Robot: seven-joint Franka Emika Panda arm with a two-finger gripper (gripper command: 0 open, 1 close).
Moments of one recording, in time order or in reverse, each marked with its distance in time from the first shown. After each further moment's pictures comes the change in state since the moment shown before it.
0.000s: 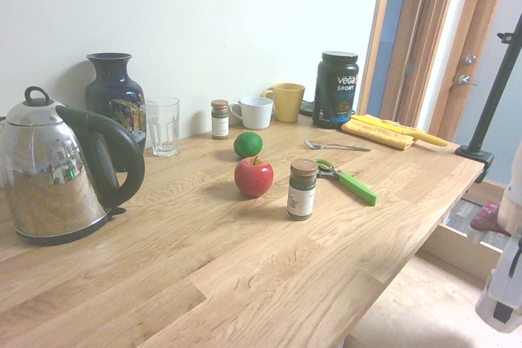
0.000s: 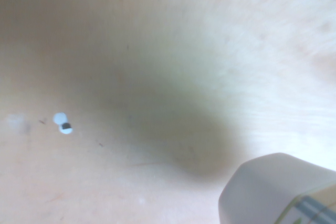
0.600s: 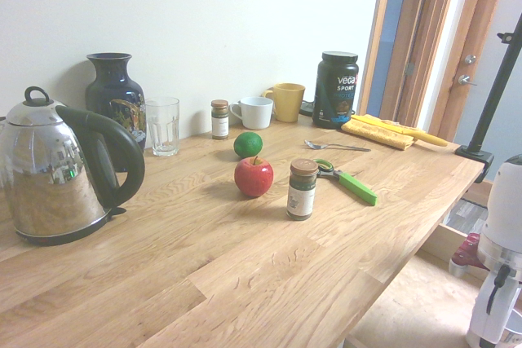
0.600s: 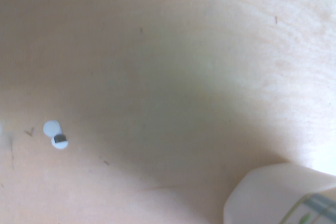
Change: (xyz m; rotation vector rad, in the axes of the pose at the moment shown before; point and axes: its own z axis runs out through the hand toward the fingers) arm -0.001 -0.016 0.042 -0.015 -0.023 0.010
